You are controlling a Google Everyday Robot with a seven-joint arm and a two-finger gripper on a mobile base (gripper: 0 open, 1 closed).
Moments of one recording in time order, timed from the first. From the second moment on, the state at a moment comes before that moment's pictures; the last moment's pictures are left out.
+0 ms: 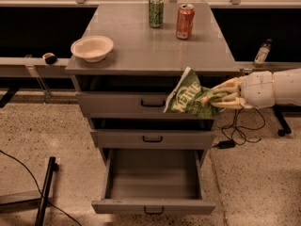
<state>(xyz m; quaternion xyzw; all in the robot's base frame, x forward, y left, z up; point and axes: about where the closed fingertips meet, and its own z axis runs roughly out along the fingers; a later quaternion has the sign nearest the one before) 0.576 -0.205 0.821 -0.65 0.55 0.15 0.50</state>
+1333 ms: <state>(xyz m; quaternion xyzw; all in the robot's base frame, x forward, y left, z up) 0.687 -0.193 0.887 -0.55 0.64 0.25 0.48</state>
